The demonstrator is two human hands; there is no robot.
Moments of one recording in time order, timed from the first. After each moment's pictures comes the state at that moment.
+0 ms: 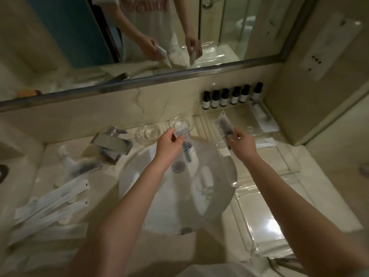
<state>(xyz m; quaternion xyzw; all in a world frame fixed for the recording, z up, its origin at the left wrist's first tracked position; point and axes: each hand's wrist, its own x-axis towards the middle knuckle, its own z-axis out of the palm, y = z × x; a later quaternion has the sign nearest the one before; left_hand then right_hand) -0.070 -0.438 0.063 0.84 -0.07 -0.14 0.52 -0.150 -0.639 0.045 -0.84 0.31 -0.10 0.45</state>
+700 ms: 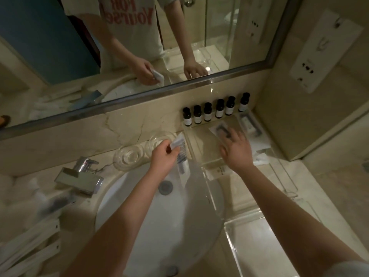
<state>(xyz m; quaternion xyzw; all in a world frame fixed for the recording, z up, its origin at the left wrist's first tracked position) -0.018 -0.522 0.037 0.87 -0.08 -0.16 0.47 -0.098 -0.735 -0.017 -0.97 0.17 -0.08 0.11</state>
